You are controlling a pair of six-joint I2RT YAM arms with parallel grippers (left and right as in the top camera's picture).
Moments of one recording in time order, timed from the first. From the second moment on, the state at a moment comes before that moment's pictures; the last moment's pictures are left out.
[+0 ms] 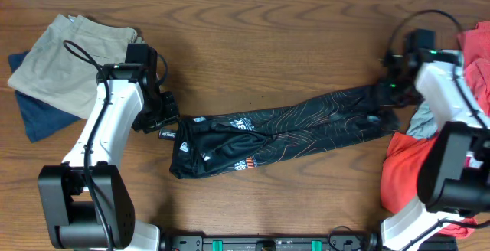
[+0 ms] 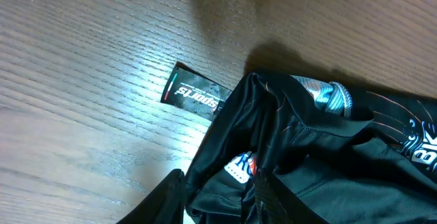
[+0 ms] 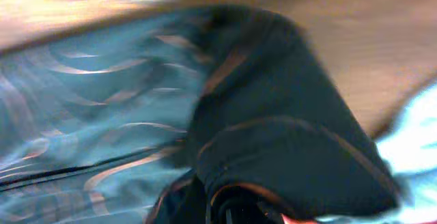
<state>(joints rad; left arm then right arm) -0.01 1.66 1.20 -1.08 0.07 -0.37 -0.11 1.86 1.32 -0.91 -0.01 -0.10</state>
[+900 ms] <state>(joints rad) -0.01 1.66 1.20 -1.08 0.07 -0.38 0.33 1.86 1.32 -1.03 -0.03 -0.05</state>
